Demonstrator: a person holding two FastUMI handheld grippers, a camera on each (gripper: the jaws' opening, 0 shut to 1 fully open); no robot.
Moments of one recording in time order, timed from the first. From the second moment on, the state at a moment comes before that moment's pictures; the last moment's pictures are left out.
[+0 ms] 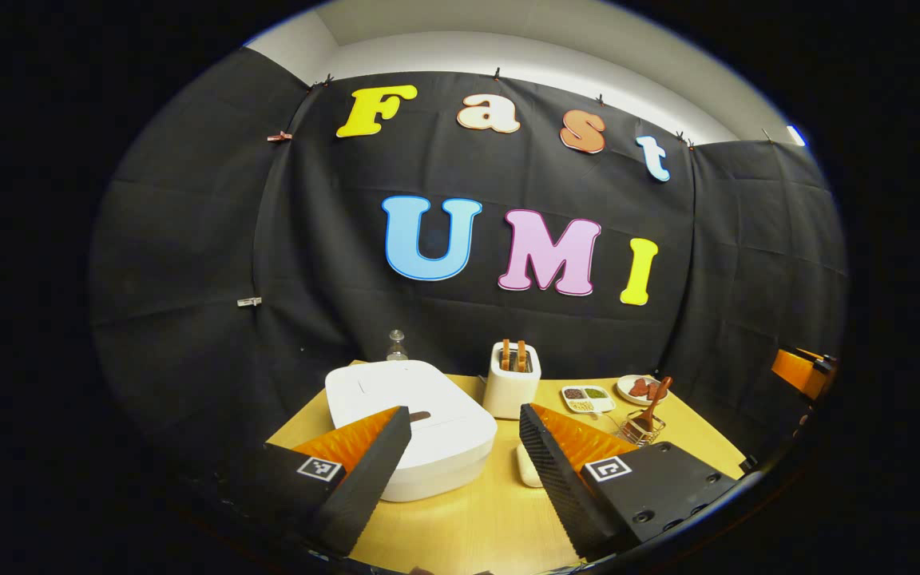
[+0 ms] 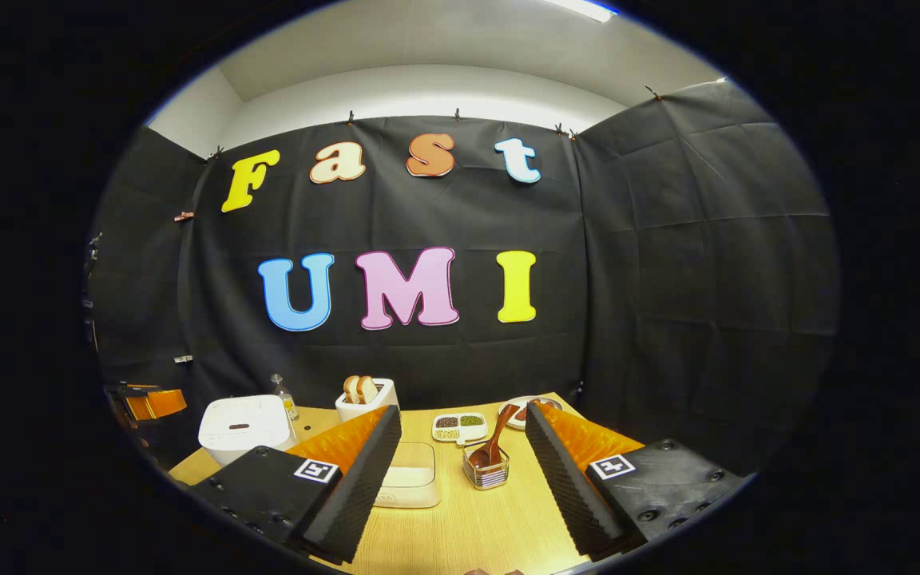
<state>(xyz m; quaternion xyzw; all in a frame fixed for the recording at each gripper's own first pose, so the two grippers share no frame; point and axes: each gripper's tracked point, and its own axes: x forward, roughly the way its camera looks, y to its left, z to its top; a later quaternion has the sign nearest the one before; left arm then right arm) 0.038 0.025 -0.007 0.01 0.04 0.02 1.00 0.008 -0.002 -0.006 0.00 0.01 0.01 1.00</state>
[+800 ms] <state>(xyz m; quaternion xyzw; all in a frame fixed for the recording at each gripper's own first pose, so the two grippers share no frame) 0.142 0.071 -0.040 -0.05 0.13 -0.01 0.99 0.014 -0.006 -0.027 -0.01 0.06 0.00 1.00</state>
